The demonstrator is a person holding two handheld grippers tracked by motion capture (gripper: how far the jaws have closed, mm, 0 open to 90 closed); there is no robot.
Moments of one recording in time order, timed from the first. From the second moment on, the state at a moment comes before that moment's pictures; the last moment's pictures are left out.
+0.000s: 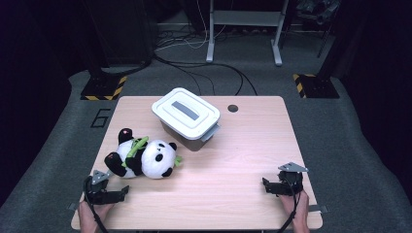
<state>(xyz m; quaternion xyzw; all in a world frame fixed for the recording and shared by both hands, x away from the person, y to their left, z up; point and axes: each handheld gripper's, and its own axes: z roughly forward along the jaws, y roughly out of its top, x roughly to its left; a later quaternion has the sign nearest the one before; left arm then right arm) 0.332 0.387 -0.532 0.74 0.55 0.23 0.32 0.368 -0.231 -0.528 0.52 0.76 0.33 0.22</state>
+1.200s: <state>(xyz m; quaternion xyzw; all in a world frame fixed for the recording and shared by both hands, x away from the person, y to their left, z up) 0.333 0.388 -0.532 0.74 0.55 0.23 0.32 0.436 -0.121 -0.434 0.42 0.80 0.38 0.19</state>
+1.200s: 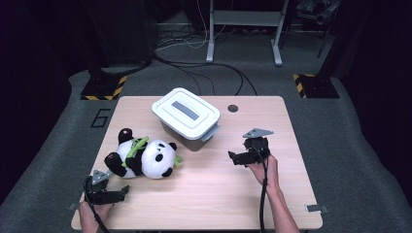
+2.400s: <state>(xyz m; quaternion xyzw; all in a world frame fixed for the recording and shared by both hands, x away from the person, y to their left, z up) 0.333 0.388 -0.533 0.74 0.54 0.23 0.32 0.525 -0.017 -0.390 0.35 0.84 0.38 0.17</state>
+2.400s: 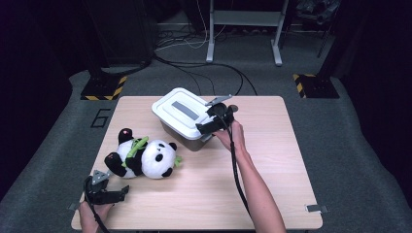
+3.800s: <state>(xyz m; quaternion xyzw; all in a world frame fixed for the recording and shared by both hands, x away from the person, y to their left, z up) 0.333 0.388 -0.532 0.74 0.54 0.23 0.32 0.563 0.026 -0.396 0.37 0.83 0.39 0.17</state>
